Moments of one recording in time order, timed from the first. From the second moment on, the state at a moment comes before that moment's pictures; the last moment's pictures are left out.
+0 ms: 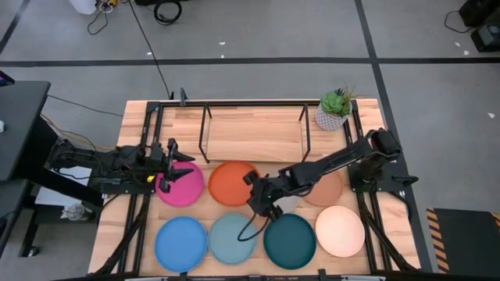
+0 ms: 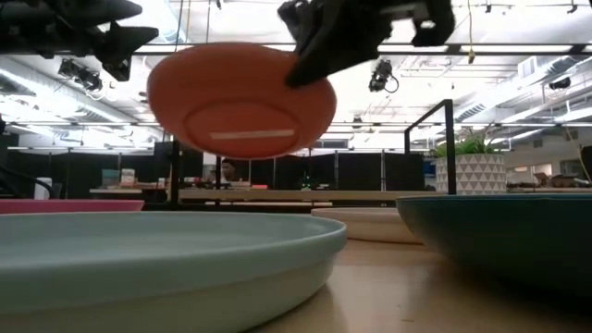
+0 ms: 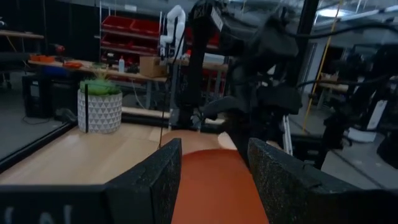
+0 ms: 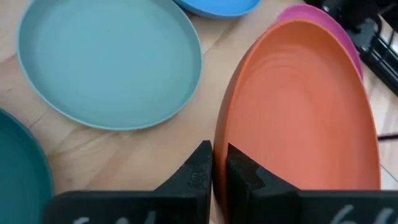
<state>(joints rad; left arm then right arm) -0.16 0.25 0.17 0.21 -0.18 -0.14 0.28 1.80 1.35 -0.38 0.09 -0.48</state>
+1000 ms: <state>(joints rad) -0.16 0.29 0.17 0.27 -0.26 -0.01 -0.07 1.95 1.33 -0.19 0.13 -0.66</state>
